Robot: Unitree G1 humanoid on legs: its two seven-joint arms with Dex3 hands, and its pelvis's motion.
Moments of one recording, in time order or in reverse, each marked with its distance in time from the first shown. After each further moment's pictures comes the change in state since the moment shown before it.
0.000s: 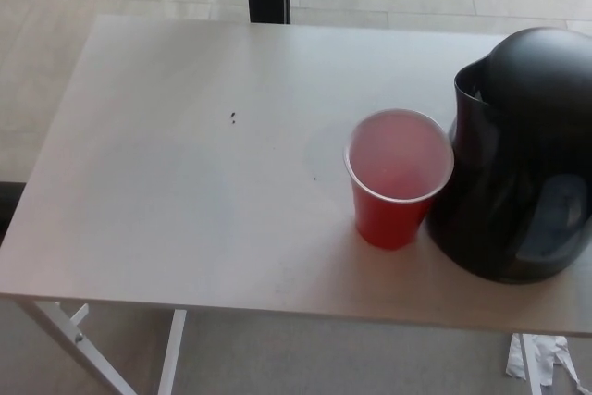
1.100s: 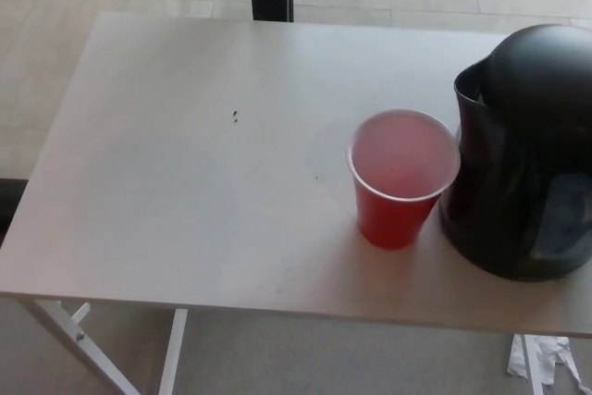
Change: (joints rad) left_arm 0.010 0.000 0.010 0.007 -0.015 0.000 -0.009; right_arm -0.055 0.071 0.056 0.000 -0.220 -0.177 -0.262
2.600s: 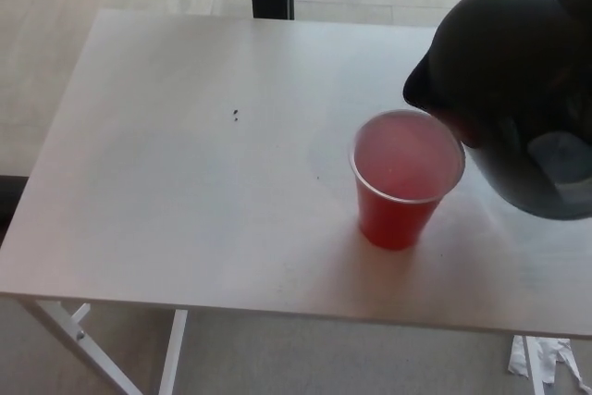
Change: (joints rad) left_arm 0.015 0.020 -0.016 -0.011 -0.004 0.000 0.001; right_arm -0.240 -0.045 0.105 -0.141 -0.097 0.164 0.169
